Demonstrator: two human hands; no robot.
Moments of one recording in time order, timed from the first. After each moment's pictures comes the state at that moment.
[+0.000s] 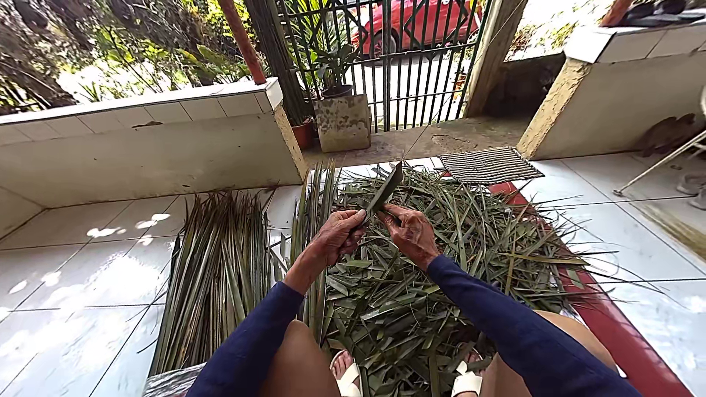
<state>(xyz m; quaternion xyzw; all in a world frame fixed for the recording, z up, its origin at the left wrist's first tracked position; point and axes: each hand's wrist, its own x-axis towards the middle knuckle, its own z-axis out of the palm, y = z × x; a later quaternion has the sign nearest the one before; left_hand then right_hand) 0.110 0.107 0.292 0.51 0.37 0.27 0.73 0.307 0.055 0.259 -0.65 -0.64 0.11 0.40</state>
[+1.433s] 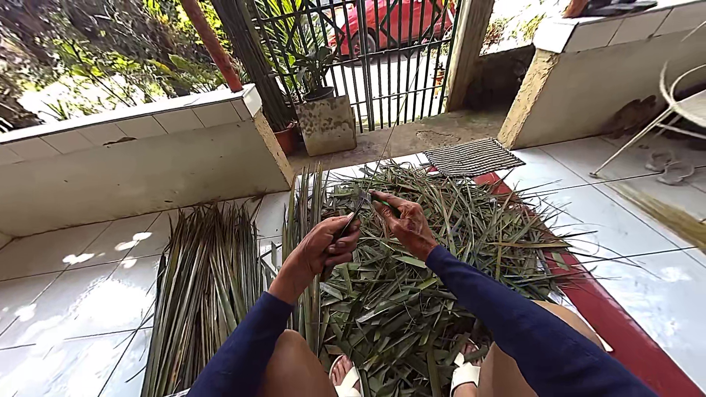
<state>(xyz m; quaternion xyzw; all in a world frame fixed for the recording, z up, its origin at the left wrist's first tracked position) 0.112 0.106 0.302 0.42 0.20 0.16 0.87 0.336 0.061 0.260 -0.56 -0.64 0.14 0.50</state>
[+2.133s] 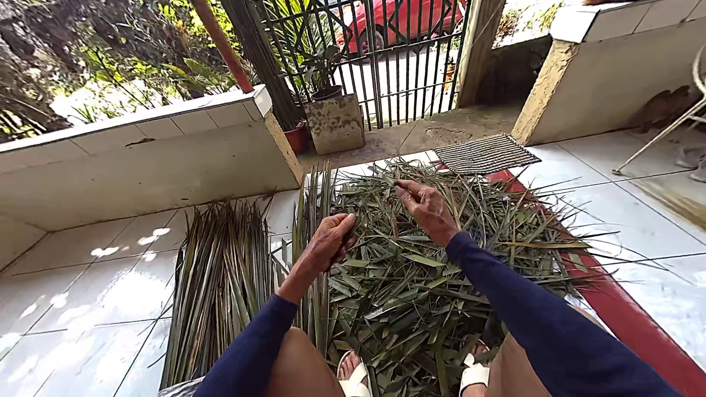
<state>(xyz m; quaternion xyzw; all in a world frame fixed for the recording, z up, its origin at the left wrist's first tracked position) 0.101 0.102 0.291 0.59 0.43 0.26 0.63 0.360 0.070 0.276 -0.60 -0.59 0.20 0.50</state>
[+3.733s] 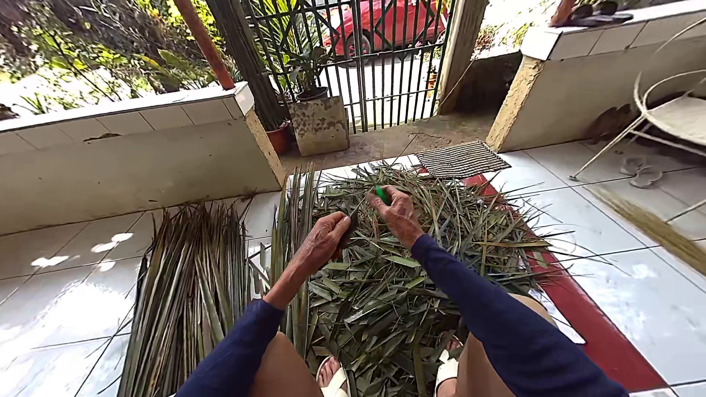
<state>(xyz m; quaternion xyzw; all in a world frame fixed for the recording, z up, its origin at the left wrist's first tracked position) 0.133 0.092 0.293 0.71 0.40 0.23 0.53 0.346 0.069 0.267 -0.60 -0.53 0.26 0.54</state>
